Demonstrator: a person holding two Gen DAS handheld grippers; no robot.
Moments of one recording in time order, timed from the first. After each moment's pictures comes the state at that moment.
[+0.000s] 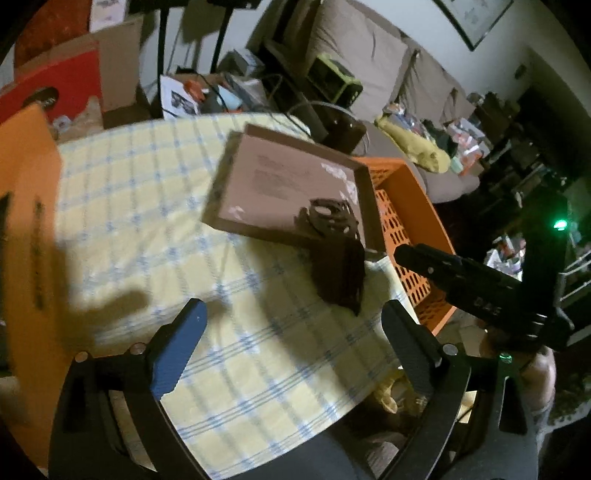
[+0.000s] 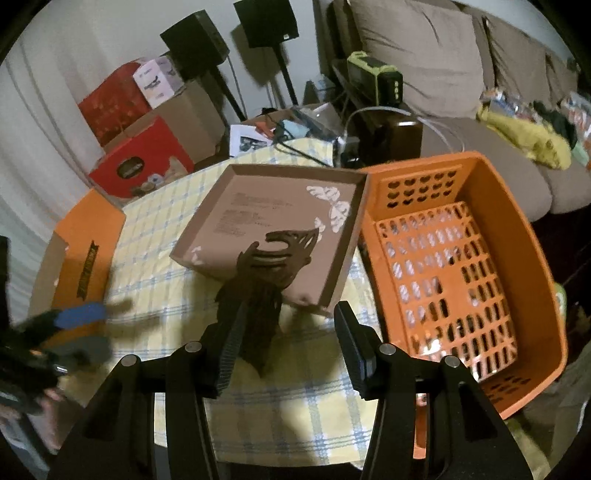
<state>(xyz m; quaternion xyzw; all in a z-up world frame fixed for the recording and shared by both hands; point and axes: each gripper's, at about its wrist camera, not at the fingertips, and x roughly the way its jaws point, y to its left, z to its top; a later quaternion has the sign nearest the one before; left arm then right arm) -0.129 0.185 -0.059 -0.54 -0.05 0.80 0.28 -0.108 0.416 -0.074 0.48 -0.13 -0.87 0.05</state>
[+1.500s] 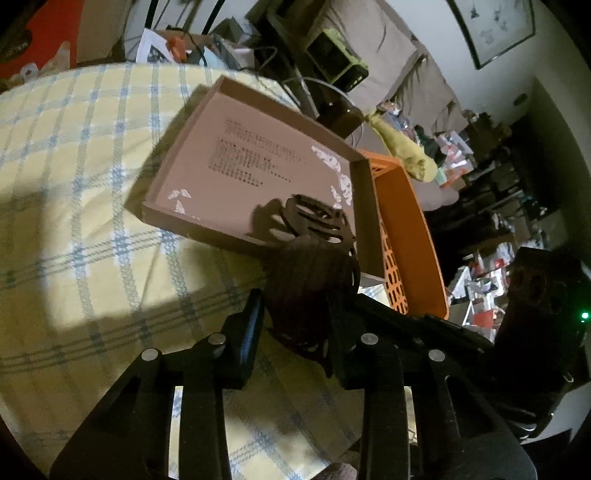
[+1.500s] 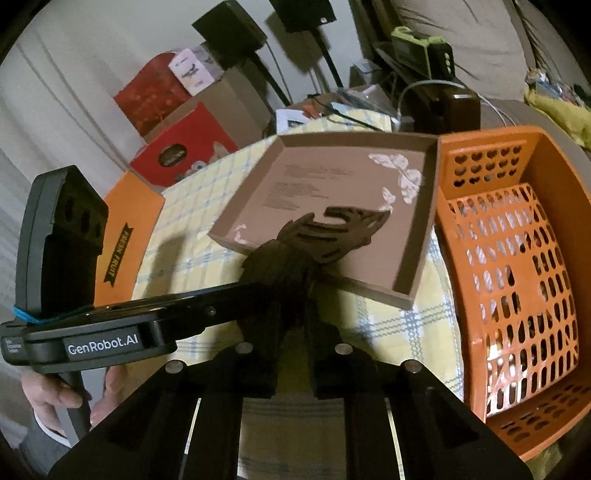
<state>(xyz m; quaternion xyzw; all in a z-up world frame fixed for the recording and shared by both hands) -0.164 0.219 -0.111 -0.56 -0.13 0.75 0.31 -0.118 0.388 -0.099 0.46 -0.16 -0.86 0.15</state>
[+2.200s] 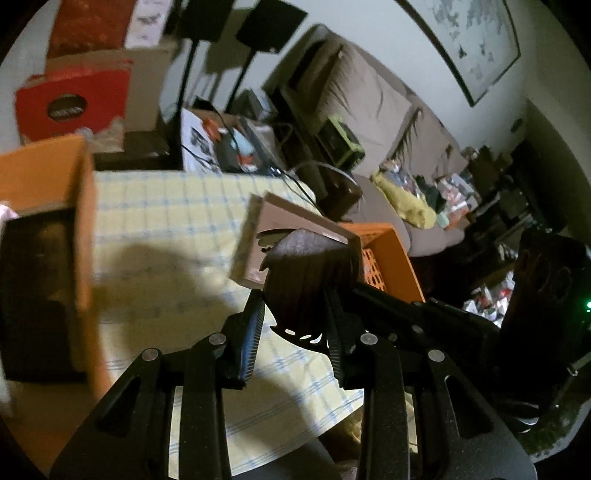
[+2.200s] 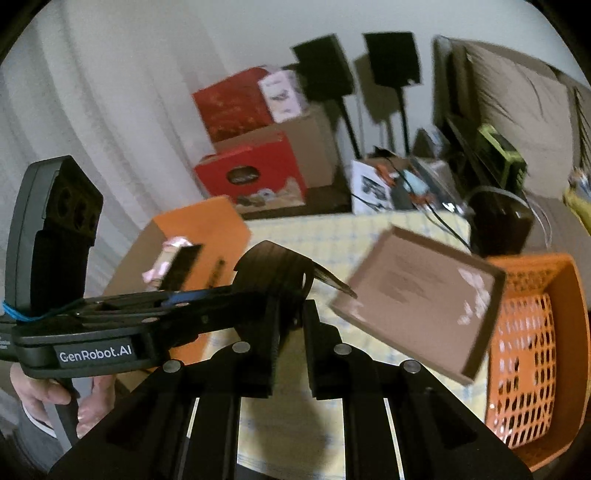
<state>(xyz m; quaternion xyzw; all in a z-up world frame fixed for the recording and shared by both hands) -0.143 0.112 0.012 -0.48 -0.14 0.82 0.27 -0.122 0.277 0.015 0.39 -0.06 -0.89 0.23</state>
